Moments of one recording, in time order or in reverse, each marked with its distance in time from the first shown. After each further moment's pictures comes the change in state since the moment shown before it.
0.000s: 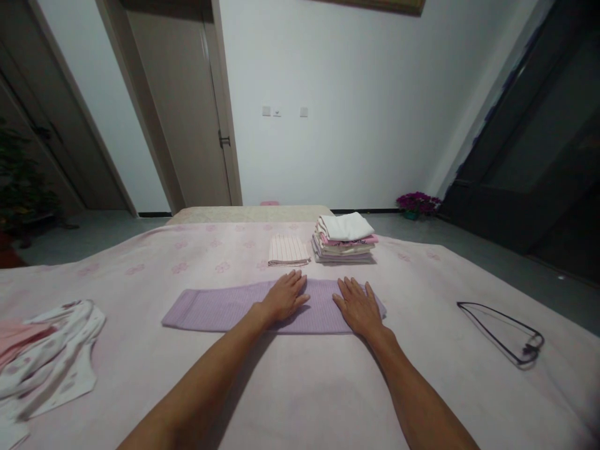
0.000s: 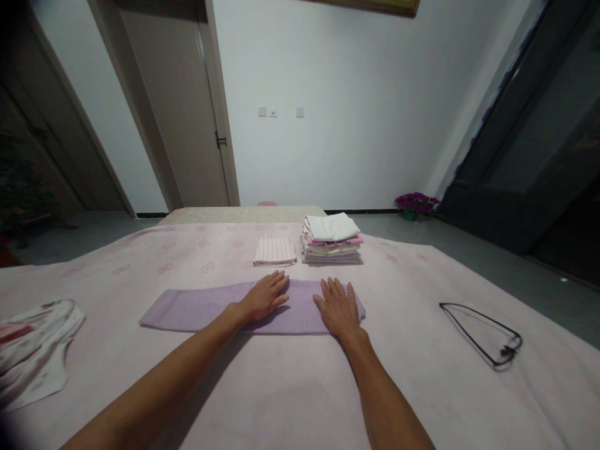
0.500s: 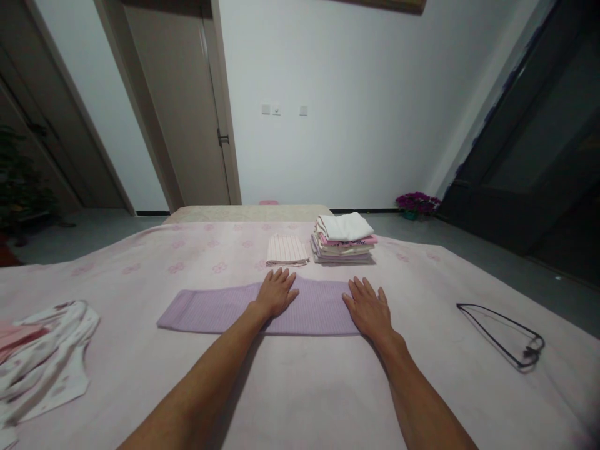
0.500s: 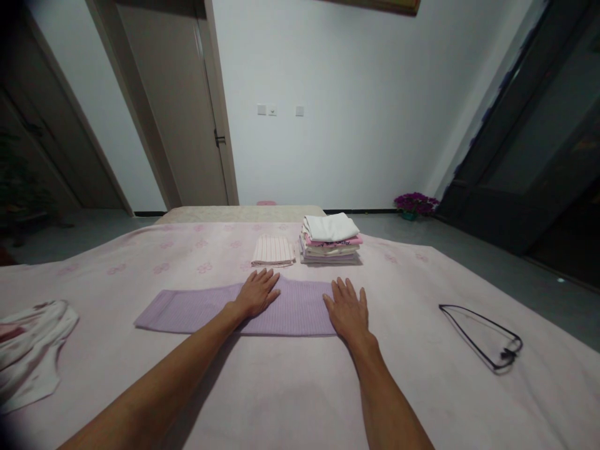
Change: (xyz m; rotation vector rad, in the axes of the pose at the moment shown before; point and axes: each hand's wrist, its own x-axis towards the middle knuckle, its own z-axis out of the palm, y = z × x) left_hand 0.004 -0.018 0.007 0.144 -0.005 -0.206; right_hand -0.005 0.018 -0.006 -0.017 -0.018 0.127
